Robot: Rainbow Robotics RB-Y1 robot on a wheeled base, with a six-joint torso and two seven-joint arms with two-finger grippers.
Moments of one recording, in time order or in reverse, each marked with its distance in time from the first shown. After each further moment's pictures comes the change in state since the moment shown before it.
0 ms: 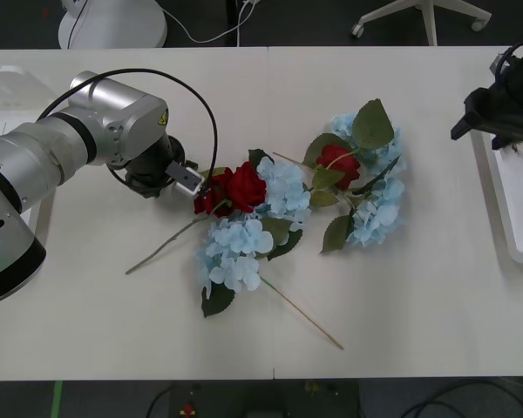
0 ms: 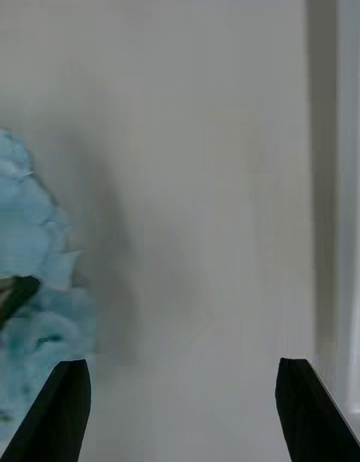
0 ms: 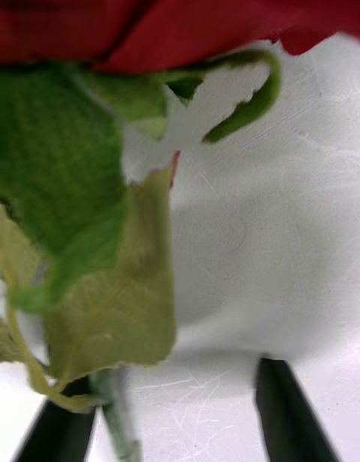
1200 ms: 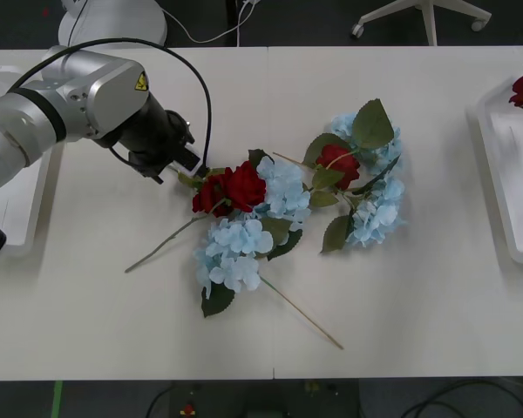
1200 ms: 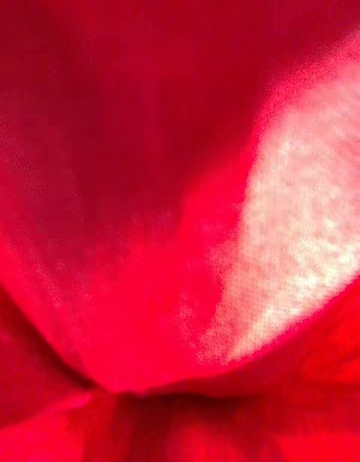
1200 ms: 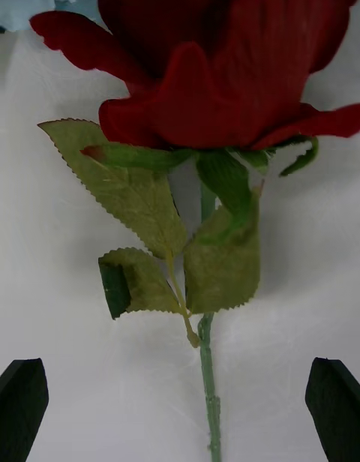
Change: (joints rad) right arm 0.041 0.026 0.044 0.274 0.671 -0.648 0.551; left arm 0.004 0.113 0.071 -0.189 0.140 -0.013 -0.136
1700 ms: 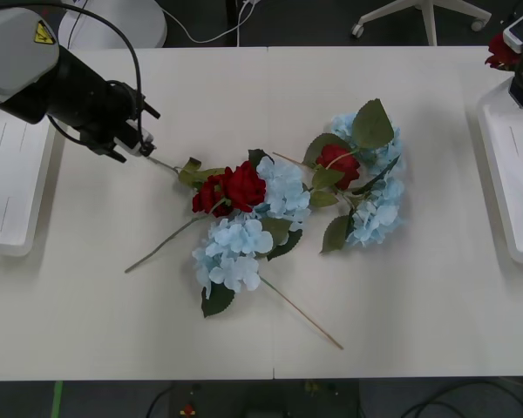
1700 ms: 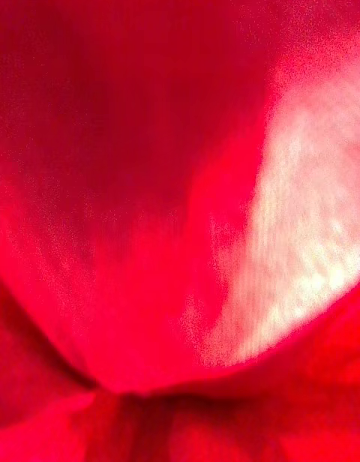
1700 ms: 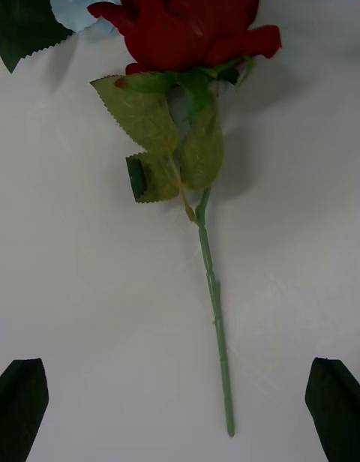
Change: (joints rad) right arm 0.000 -0.002 0.000 -0.233 -0.025 0.099 0.001; left arm 0.023 0.268 0.001 -0.167 0.334 0.000 -0.251
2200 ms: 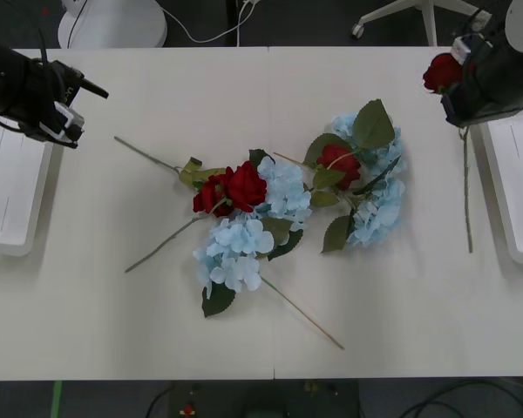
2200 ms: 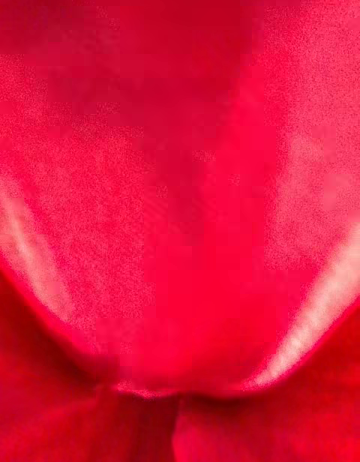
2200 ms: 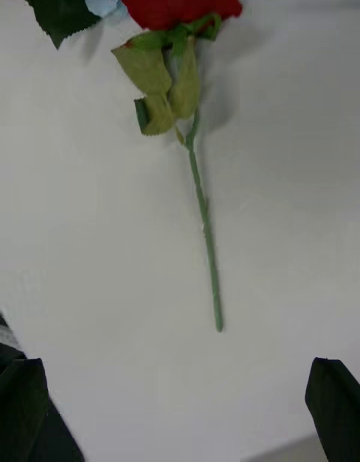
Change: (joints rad) right arm 0.013 0.012 0.000 -0.299 -0.422 0.470 -0.284; left arm 0.001 0.227 -0.032 0.024 0.374 0.000 -0.377
